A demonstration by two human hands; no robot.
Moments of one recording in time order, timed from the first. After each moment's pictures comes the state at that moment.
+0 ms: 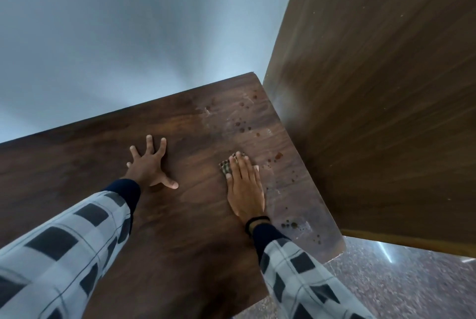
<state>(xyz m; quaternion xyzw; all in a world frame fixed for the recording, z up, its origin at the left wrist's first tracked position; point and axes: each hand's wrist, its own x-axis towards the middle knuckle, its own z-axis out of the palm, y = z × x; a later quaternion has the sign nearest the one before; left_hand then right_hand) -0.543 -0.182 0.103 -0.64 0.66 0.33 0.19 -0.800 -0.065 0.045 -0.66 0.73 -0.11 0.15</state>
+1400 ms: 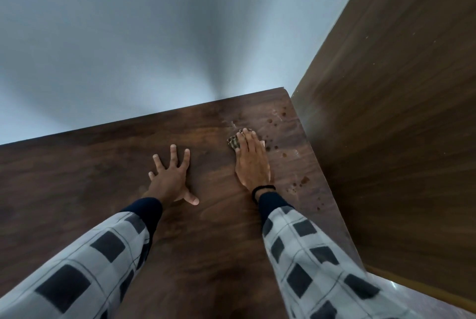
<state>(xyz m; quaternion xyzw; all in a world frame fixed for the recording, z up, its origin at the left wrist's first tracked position) -0.544 -0.185 0.105 -0.63 0.65 0.37 0.20 -0.776 -0.199 0.052 -0.70 0.69 -0.11 0.14</state>
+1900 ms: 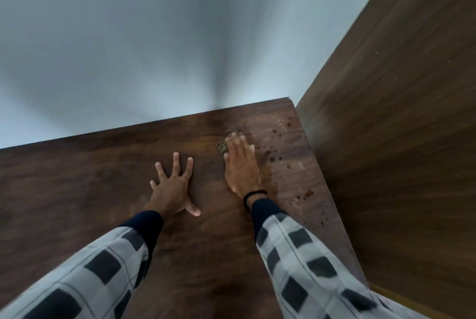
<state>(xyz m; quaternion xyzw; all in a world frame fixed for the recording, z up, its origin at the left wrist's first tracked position) -0.541 -0.186 0.097 -0.64 0.66 0.36 0.18 -0.743 -0.216 0.051 -0.73 0.65 -0.11 0.15</state>
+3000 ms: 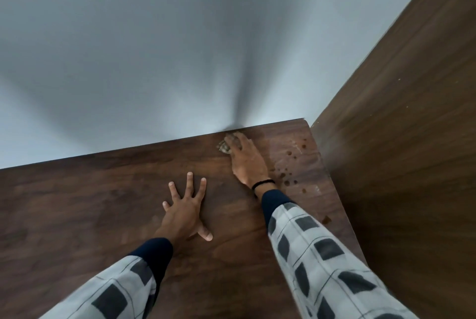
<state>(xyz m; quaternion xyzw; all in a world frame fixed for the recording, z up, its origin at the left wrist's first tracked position) -0.540 -0.187 0.098 -0.64 0.66 0.36 0.18 -0.734 -0.303 0.068 -0.79 0.57 -0.16 0.13</state>
